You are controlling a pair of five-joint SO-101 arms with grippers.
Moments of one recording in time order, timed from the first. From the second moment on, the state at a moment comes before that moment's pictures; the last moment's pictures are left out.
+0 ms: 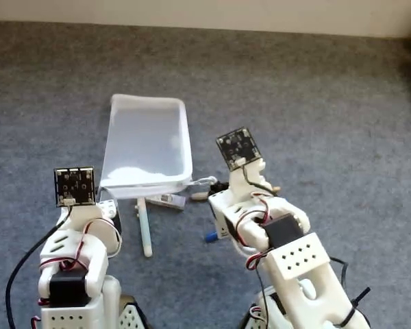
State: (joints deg) left arm -12.7 -104.2 83.5 65.2 6.4; right arm -25.5 -54.4 61.0 50.4 5.5
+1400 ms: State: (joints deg) left arm -9.7 -104.3 89.1 60.6 4.8; right arm -42.2 -71.2 52.5 70.0 5.8
